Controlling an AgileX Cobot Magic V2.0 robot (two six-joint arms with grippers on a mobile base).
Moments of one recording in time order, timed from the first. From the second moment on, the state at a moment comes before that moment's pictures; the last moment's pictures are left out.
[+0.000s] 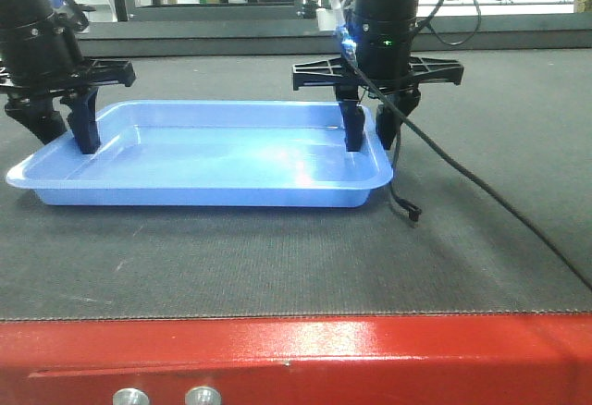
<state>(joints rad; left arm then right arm) -0.18 2.07 -1.72 -0.07 0.99 -0.09 0.43 2.25 -2.04 -0.04 1.13 0.43</state>
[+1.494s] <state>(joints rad) -0.41 1.52 -1.53 -0.06 1.23 -0.22 0.43 1.41 -1.40 -0.07 1.13 0.33</state>
